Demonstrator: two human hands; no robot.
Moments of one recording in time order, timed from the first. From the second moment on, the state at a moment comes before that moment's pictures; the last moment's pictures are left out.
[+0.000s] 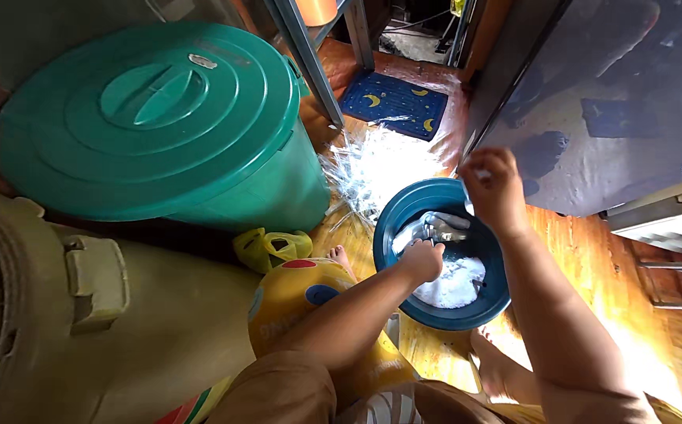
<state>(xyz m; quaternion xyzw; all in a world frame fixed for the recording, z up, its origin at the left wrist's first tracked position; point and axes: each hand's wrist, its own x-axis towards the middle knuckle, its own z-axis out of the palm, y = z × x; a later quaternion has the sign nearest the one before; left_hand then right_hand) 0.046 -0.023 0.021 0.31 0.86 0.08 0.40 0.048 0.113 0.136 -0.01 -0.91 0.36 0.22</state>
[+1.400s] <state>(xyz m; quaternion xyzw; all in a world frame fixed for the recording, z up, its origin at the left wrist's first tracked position) 0.015 -0.028 0.061 0.21 0.91 0.07 0.34 0.028 0.172 -0.007 -0.08 -0.97 0.08 -0.20</state>
